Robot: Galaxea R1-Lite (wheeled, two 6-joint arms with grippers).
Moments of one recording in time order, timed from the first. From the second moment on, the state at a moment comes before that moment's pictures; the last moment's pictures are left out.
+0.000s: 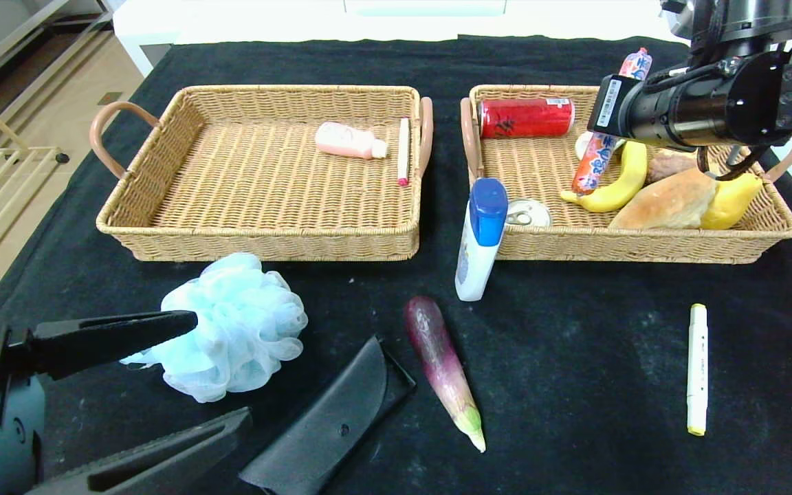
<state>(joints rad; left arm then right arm) -0.63 0.94 -0.66 -0.17 -0.19 0.02 0.41 1.91 -1.95 0.25 -0.42 0.31</state>
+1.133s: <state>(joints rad) -0.63 0.94 -0.66 -0.17 -0.19 0.02 0.48 1.71 -1.60 0.26 -0.41 0.27</state>
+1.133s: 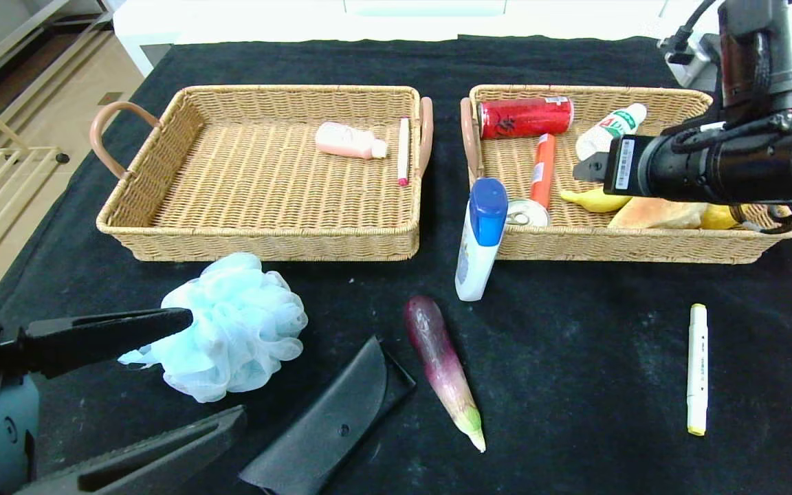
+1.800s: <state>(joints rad) -0.62 0.94 -0.68 -0.17 -0.14 0.03 0.75 1.43 -1.03 0.03 -0.41 0.24</state>
